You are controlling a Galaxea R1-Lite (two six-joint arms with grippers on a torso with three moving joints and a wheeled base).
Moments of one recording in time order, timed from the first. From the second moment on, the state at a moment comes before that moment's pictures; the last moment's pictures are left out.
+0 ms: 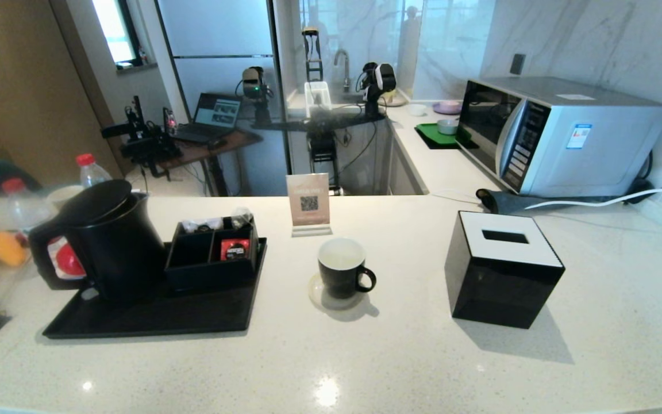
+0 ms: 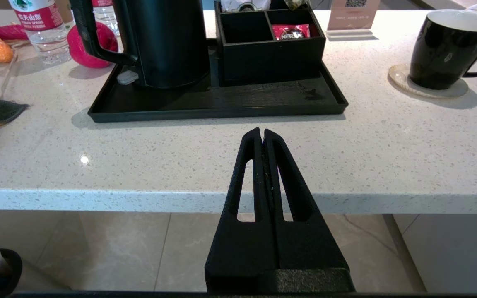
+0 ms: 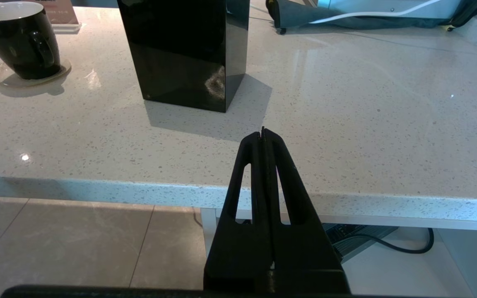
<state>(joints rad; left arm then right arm) 0.00 0.00 -0.02 0.05 0.01 -0.01 0.01 0.00 0.00 0.00 0.02 -0.03</state>
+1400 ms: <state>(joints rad) 0.00 0.00 -0.02 0.05 0.01 -0.01 0.01 0.00 0.00 0.00 0.02 -0.03</state>
